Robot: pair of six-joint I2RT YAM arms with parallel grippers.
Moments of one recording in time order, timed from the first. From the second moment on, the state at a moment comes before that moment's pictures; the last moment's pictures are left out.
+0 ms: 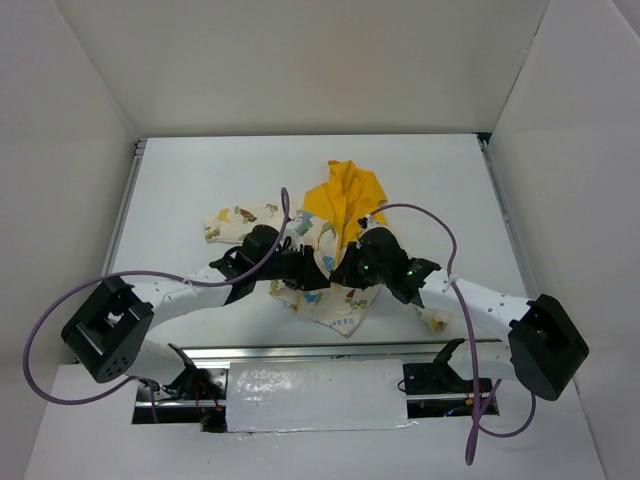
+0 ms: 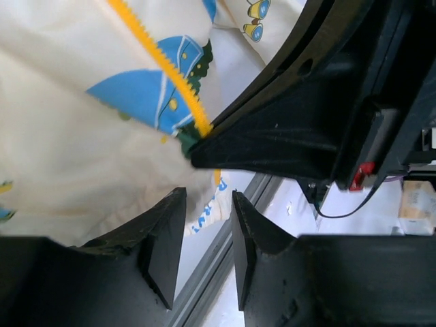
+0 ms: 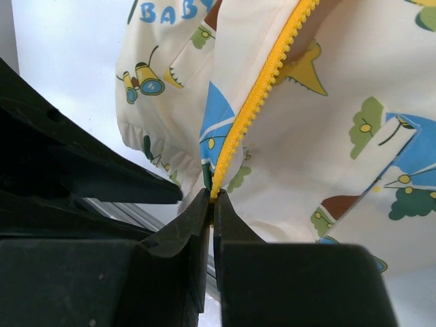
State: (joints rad) left arm -0.68 1.40 0.65 0.26 0.48 -0.63; right arm 0.71 1.23 0.64 -0.08 -0.11 0.80
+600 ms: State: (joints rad) left arm -0.75 1.49 0.72 0.18 0.37 -0.58; right arm 0.73 1.19 0.66 -0.15 -0.05 0.80
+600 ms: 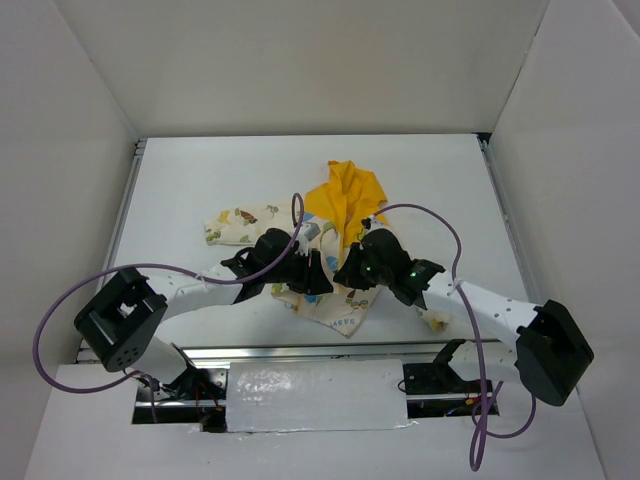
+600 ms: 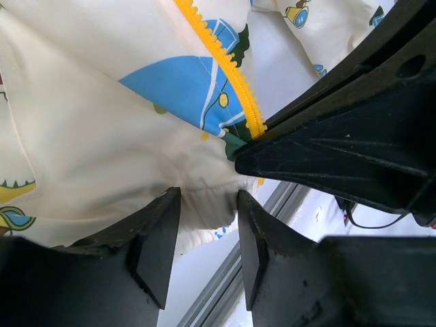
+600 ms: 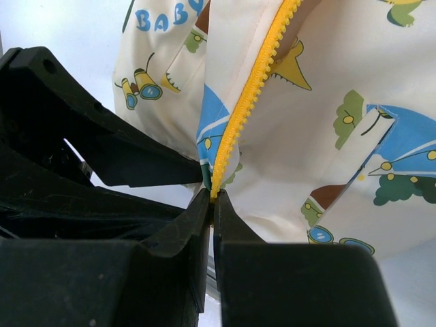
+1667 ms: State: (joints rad) left arm -0.75 1.52 0.73 0.23 0.43 -0.61; right arm 0.77 1.21 0.66 -0.16 0.02 0.85
